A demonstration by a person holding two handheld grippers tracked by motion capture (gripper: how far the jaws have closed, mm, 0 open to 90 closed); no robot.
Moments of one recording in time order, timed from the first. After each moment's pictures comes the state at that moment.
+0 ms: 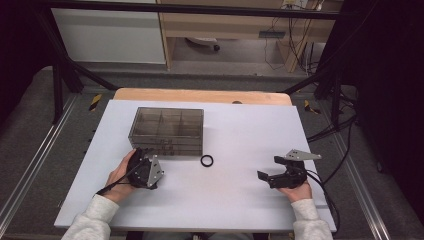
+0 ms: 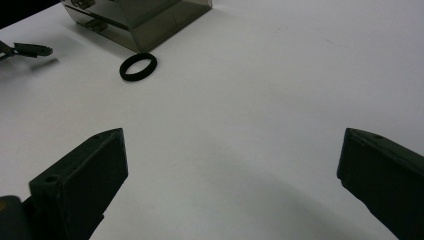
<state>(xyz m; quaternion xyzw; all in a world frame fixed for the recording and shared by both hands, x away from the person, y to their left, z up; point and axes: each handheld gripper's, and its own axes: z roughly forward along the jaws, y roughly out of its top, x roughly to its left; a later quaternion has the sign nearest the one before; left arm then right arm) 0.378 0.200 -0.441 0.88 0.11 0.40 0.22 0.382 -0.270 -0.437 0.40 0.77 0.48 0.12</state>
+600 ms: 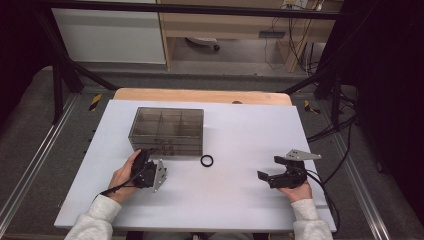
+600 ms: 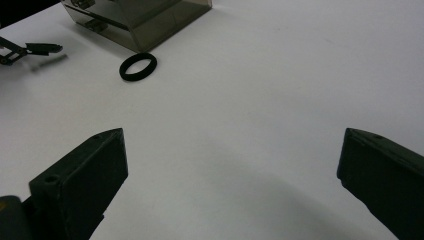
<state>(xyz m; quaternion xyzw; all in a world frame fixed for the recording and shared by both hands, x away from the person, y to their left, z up) 0.377 0.190 -0.450 0.87 0.06 0.45 0.20 0.382 -0.270 -0.437 0.40 0.77 0.48 0.12</state>
